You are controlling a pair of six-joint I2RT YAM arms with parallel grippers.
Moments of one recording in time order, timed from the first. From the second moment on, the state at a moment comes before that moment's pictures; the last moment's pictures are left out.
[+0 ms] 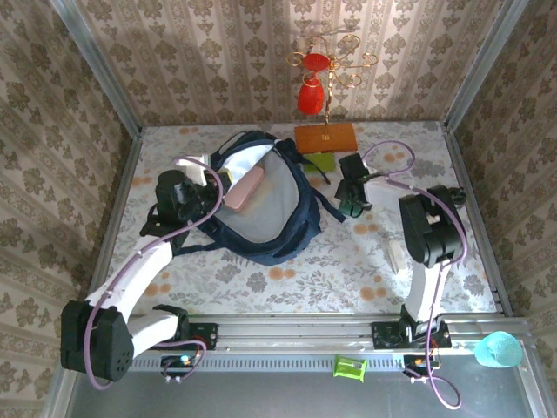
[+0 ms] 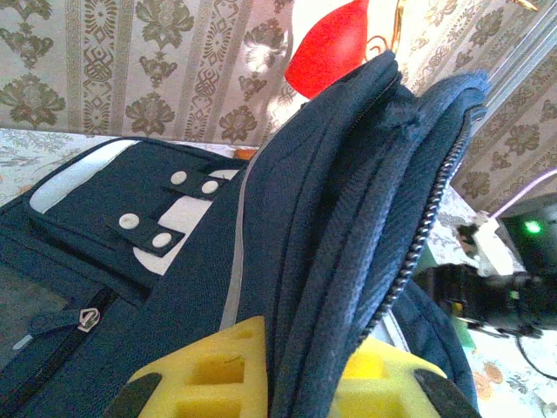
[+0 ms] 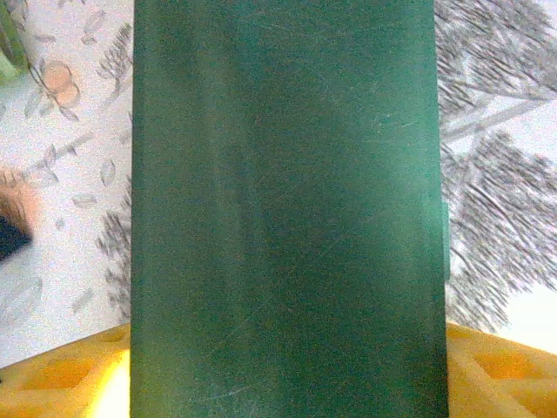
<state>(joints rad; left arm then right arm) -0.29 1.10 0.71 0.15 0.33 -0.34 0.28 1.89 1.16 -0.36 0.25 0.67</state>
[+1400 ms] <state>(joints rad) -0.31 1.12 0.70 0.18 0.38 -0.32 0.76 1.94 1.34 -0.19 0.18 0.97</state>
